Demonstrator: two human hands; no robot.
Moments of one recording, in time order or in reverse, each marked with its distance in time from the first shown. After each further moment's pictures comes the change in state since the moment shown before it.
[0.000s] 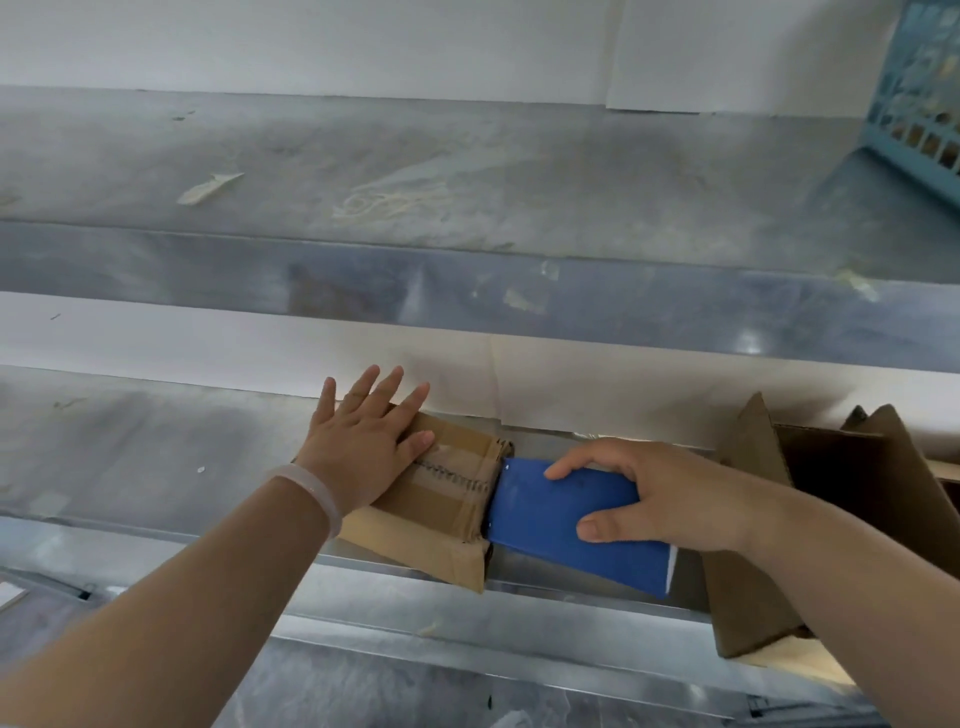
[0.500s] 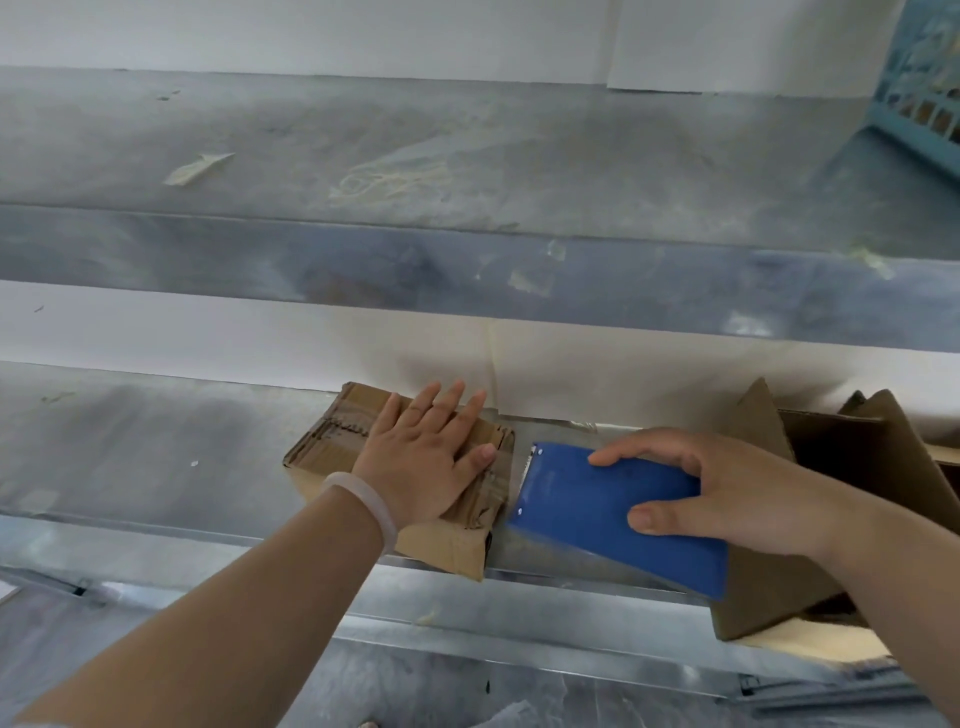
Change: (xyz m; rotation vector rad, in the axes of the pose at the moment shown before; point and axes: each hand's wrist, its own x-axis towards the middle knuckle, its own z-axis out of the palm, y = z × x) left_hand -0.001 0.049 0.013 -0.105 -0.065 0.135; right_hand -0.032 0.007 -0.009 0.126 0.063 0.020
